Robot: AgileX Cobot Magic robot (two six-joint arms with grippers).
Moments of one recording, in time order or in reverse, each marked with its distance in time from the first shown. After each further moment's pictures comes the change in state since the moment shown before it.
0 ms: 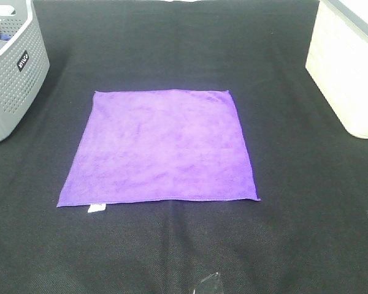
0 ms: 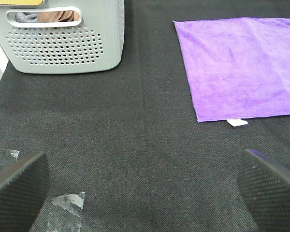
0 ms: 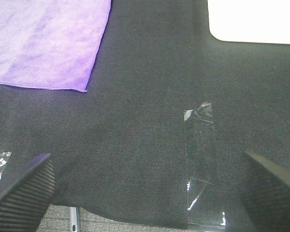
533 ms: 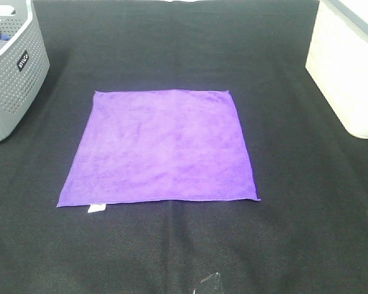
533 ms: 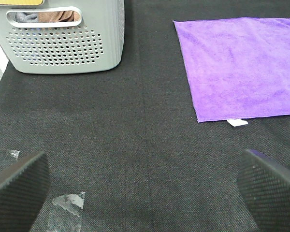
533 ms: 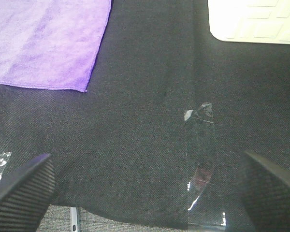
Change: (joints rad) left arm 0.000 0.000 0.000 0.000 0.000 0.000; right arm 0.000 0.000 0.000 0.001 0.000 0.000
